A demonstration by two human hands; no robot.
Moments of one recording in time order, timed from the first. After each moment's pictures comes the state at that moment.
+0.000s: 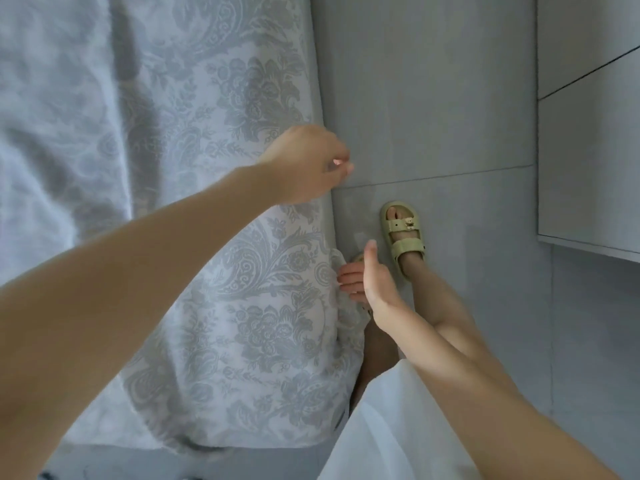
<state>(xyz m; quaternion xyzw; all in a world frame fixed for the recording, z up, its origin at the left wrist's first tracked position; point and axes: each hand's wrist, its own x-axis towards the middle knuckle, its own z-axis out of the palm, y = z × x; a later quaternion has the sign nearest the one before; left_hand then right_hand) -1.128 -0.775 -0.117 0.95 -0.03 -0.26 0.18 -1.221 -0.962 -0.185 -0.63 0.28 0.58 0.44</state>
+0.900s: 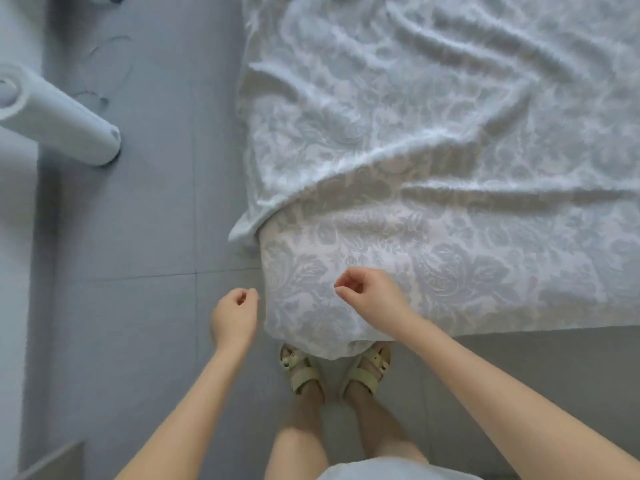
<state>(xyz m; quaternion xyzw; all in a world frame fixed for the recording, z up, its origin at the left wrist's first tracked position) -1.499 -0.990 -0.084 0.09 0.91 0.21 0.34 -1.324 -0.856 -0.040 -0.47 -0.71 0.52 -0.08</state>
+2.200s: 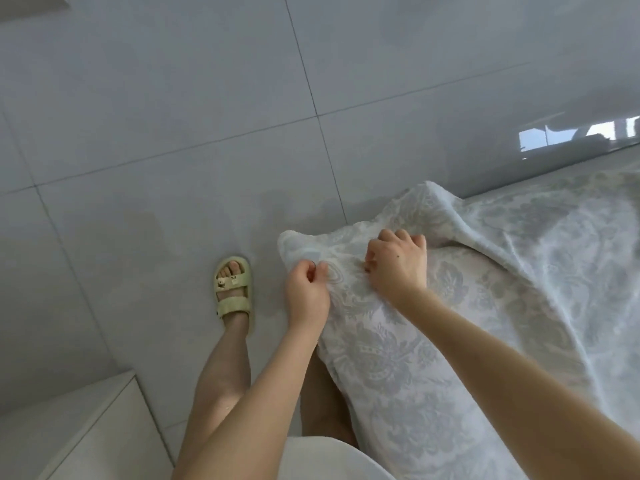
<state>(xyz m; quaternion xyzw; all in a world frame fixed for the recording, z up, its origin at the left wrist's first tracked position) -1.428 -1.050 -0.197 -0.45 0.66 0.57 0.17 -1.509 -0.935 -0.173 0.14 -0.94 -0.05 -0.30</state>
